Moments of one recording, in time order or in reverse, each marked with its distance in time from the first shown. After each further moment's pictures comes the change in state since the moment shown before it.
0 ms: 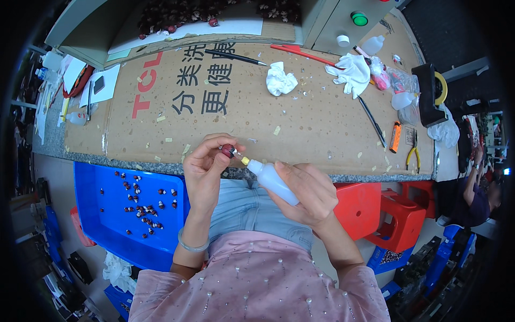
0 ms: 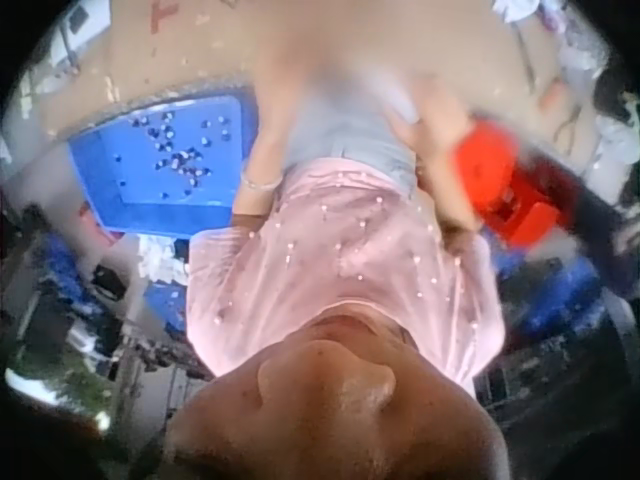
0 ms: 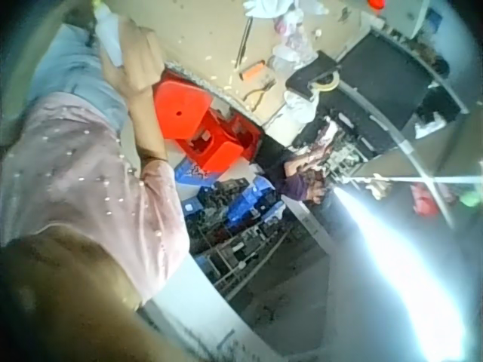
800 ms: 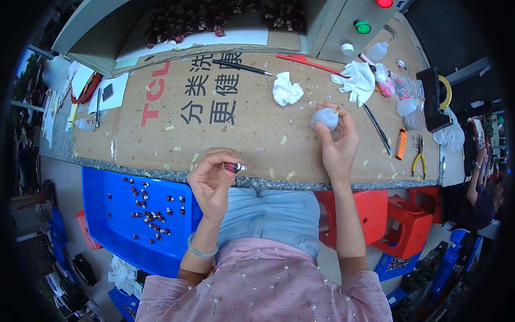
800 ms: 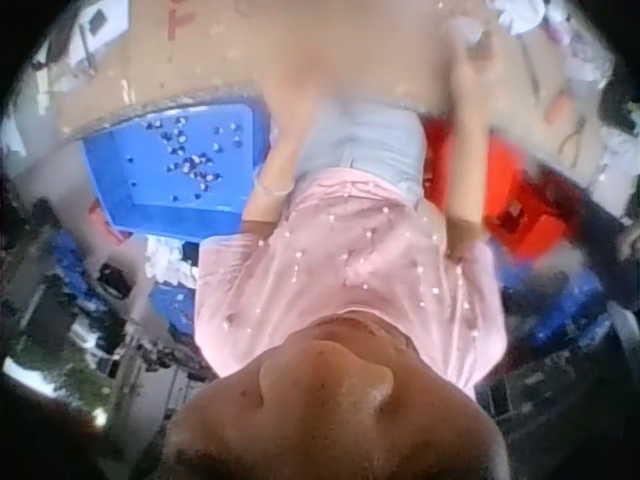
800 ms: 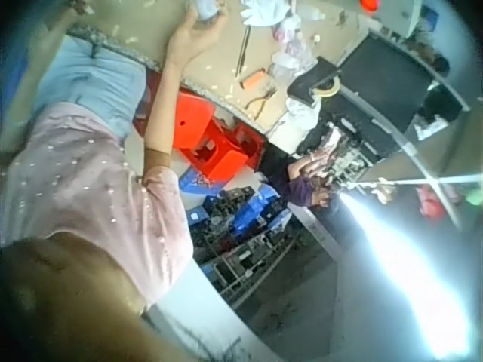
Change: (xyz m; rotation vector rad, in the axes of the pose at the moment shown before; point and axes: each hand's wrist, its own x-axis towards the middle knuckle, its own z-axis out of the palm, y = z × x) left_hand -0.002 -0.001 0.002 0.120 0.037 0.240; right_hand 0.018 0.086 0.015 0.424 0.264 0.717
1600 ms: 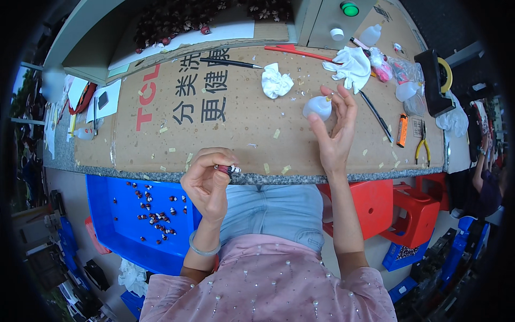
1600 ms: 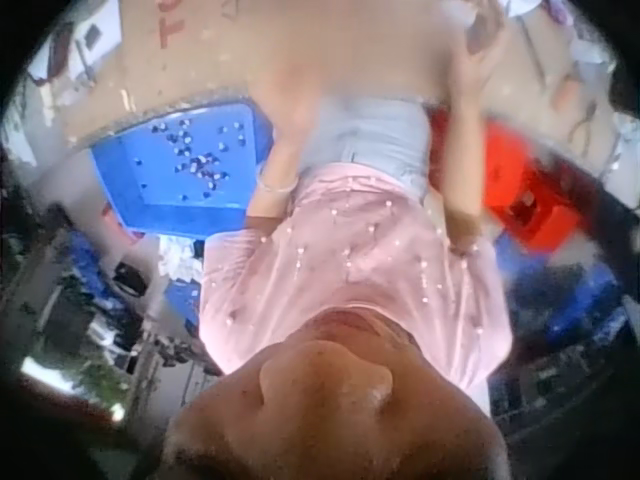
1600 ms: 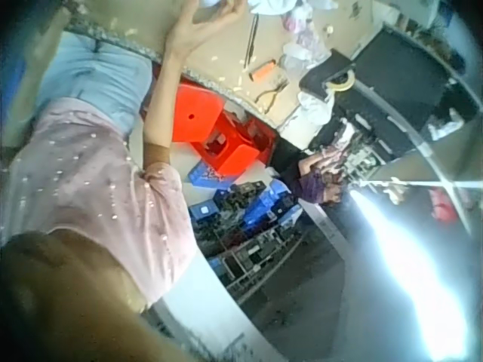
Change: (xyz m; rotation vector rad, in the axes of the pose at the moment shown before) left_hand 0.001 0.003 0.010 0.039 -0.009 0.098; right_hand -0.002 0.007 -0.002 0.039 0.030 -0.115
